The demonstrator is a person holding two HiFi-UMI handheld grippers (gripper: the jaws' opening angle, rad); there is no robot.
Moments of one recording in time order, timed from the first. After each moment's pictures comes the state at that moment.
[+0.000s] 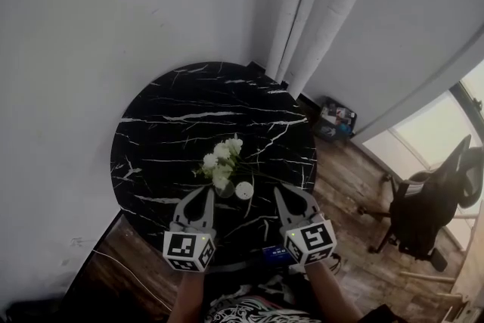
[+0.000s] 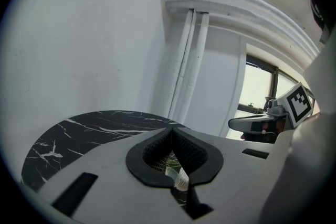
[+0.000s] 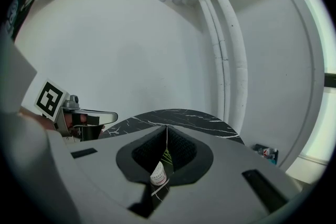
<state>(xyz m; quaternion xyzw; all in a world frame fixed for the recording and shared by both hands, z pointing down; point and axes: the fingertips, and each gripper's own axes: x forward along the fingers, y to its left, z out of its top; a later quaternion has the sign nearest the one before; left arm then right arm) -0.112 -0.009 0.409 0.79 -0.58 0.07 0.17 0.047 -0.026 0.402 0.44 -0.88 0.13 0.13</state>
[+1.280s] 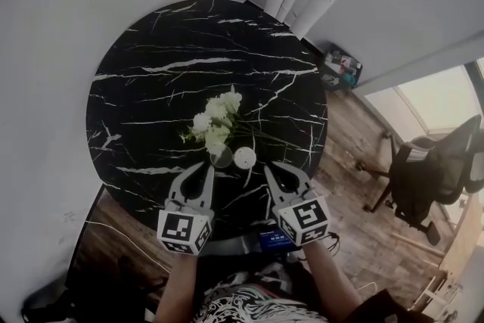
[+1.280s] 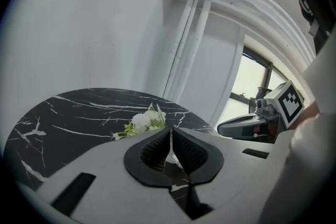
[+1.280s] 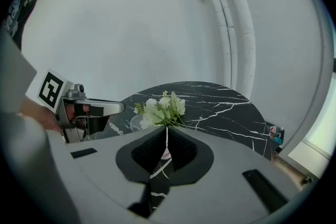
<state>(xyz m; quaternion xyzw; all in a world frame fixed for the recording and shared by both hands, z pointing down) -0.107 -0.008 0.495 0.82 -0.52 0.12 0.23 0.022 -0.014 0.506 0.40 -0.87 0.20 0.22</state>
